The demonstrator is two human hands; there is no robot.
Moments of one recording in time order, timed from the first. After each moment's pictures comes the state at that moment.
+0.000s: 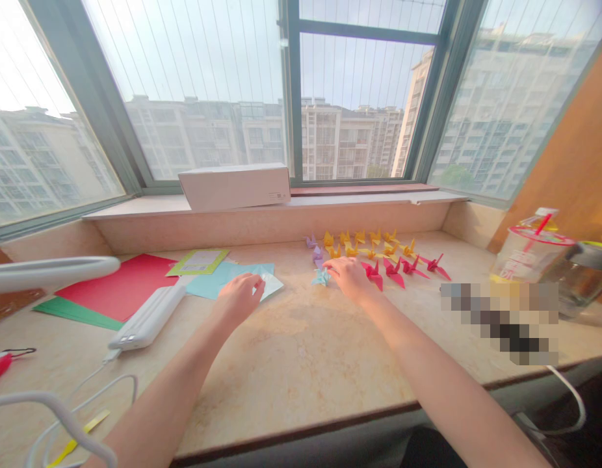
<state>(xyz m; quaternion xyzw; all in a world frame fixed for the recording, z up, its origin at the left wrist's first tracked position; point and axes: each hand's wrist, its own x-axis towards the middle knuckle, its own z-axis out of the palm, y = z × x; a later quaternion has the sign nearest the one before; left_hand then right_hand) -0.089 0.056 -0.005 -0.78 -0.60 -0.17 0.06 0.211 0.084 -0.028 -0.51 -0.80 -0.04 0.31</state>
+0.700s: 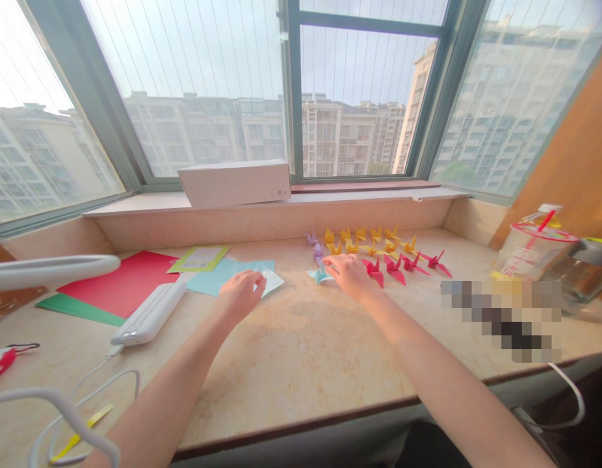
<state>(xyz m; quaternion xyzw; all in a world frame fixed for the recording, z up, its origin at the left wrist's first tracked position) -0.090 0.057 -0.006 -0.78 -0.60 -0.17 0.07 0.209 0.086 -0.031 -0.50 -0.80 -0.05 0.31</state>
